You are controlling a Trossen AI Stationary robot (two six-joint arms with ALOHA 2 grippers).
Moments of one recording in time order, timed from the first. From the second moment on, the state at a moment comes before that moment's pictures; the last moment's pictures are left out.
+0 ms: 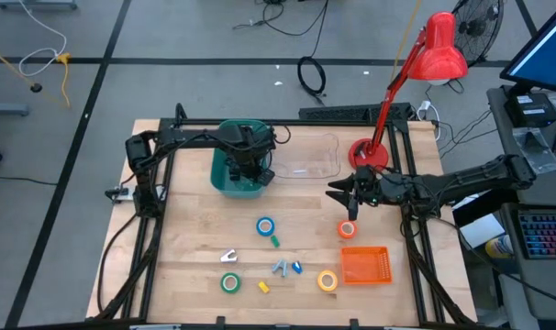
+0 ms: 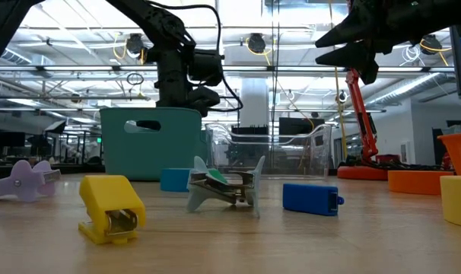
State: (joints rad) left arm 0.38 1.88 1.36 -0.92 0.22 -0.59; right arm 0.15 0.84 0.45 0.13 0.33 0.54
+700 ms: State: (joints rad) left arm 0.38 1.88 1.36 -0.91 0.21 -0.57; right arm 0.15 0.84 0.45 0.13 0.33 0.56
